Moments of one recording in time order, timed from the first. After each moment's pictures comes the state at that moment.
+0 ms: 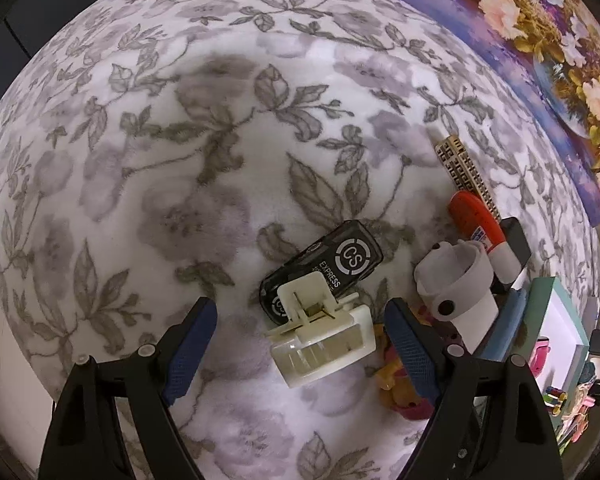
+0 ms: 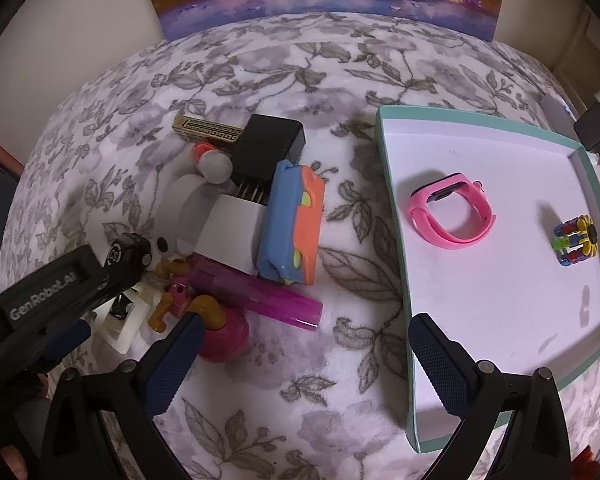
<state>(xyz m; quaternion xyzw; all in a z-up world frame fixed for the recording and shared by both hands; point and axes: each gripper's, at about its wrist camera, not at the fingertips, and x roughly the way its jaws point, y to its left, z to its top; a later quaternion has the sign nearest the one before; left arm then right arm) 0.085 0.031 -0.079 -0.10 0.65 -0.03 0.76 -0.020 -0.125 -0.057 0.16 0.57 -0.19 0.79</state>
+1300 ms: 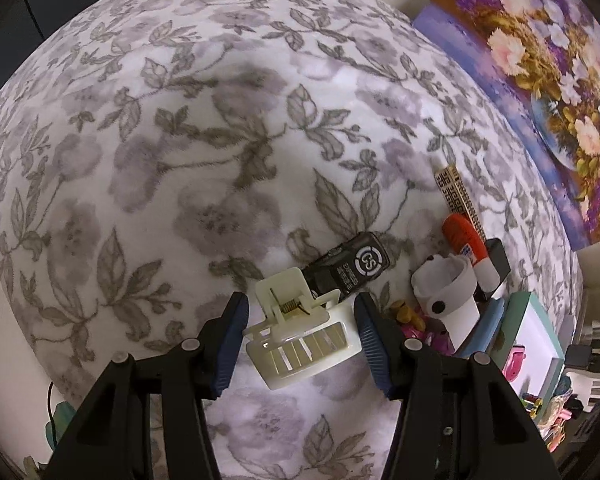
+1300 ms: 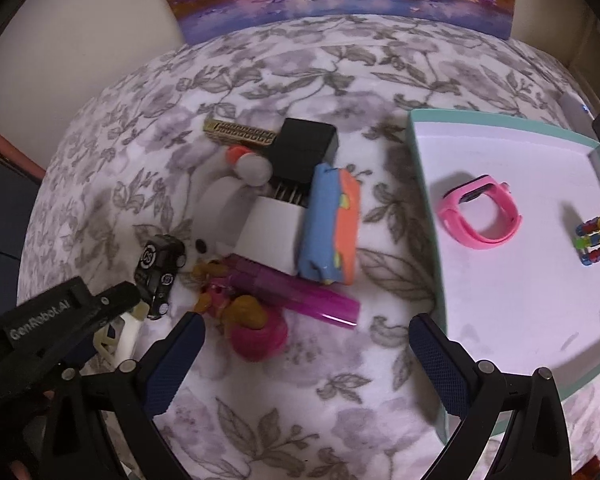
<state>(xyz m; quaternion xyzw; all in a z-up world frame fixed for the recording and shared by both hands) 0.070 0.075 -0.053 -0.15 0.63 -0.03 0.76 -0.016 -0.113 -0.054 0.19 0.55 -0.16 0.79</state>
